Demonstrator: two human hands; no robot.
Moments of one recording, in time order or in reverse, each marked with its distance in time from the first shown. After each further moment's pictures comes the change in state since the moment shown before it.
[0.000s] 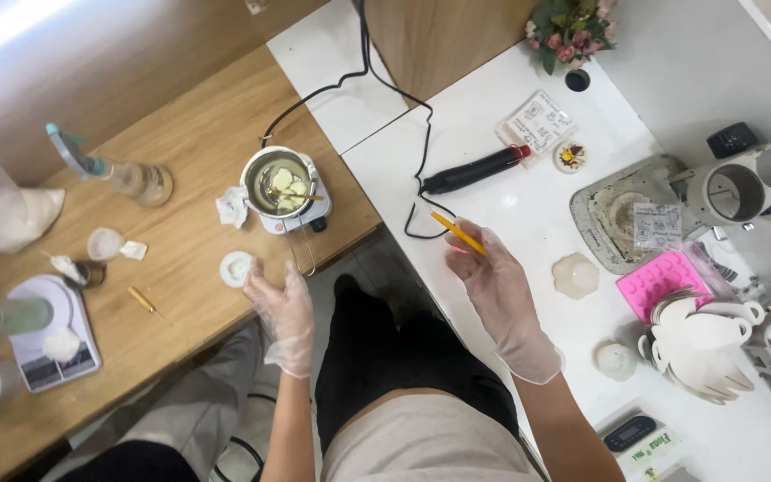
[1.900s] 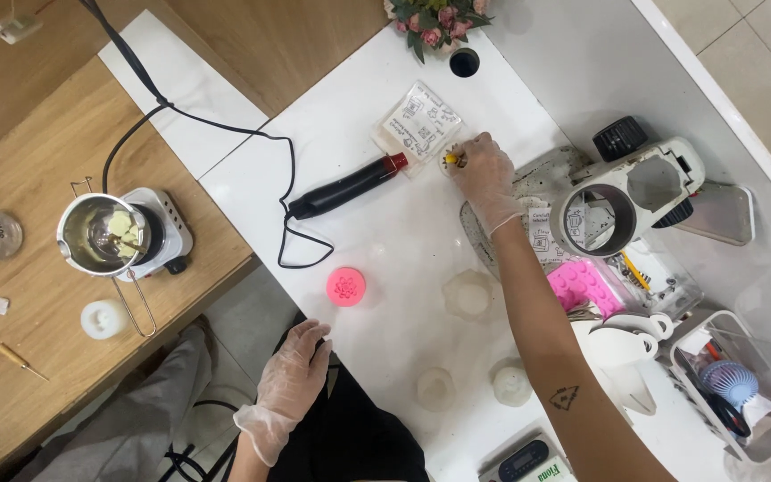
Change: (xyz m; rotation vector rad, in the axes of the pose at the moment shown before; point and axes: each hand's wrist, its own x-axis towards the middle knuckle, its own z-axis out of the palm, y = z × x) left_hand -0.132 0.149 0.075 0.288 -0.876 0.211; right_hand 0.250 -0.084 -0.278 -1.886 0.207 -0.330
